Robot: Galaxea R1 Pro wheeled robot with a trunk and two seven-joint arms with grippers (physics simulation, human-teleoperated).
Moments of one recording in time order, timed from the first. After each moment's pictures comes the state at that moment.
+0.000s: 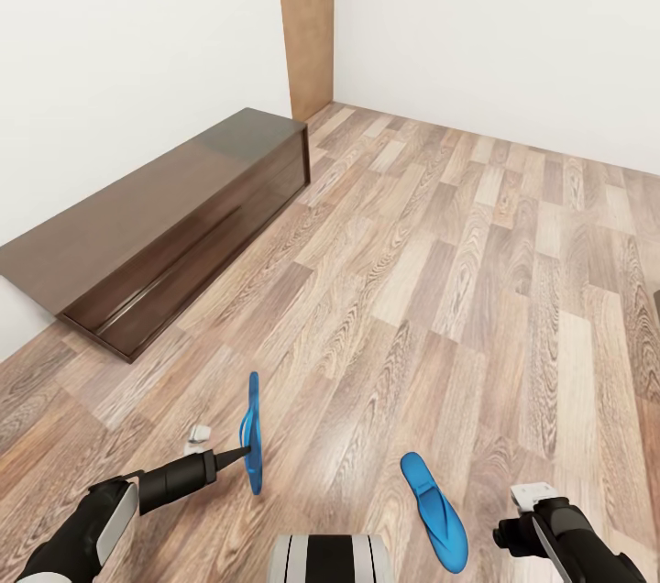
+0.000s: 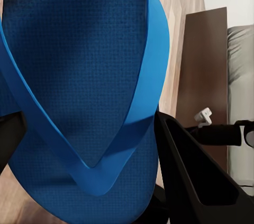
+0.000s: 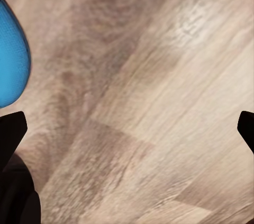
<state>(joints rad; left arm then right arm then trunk) -0.45 0.18 0.15 -0.67 0.26 0.45 -1.17 -0.36 -0.22 -0.07 -0.75 0.16 0.70 0.18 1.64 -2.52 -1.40</state>
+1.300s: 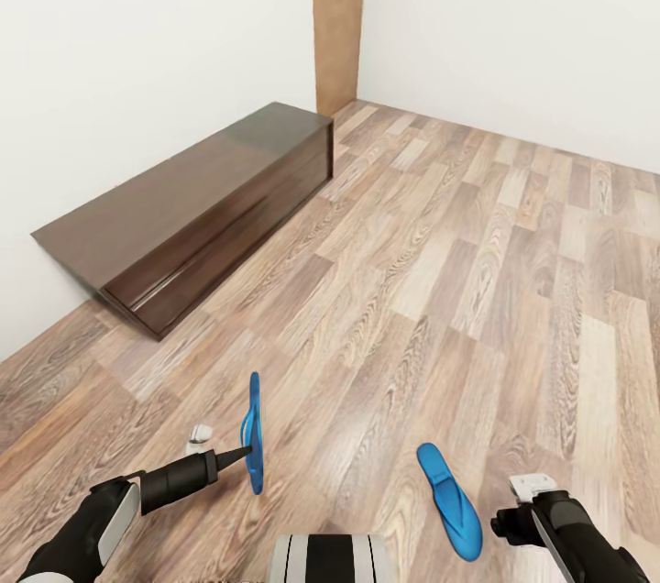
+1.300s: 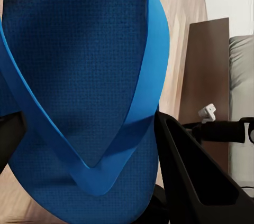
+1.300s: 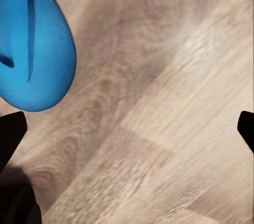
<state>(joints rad) -0.45 0.17 0.15 -0.67 0.26 0.45 -1.16 -0.36 -0.22 -0.07 -0.80 0.16 0.70 0.18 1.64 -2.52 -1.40</state>
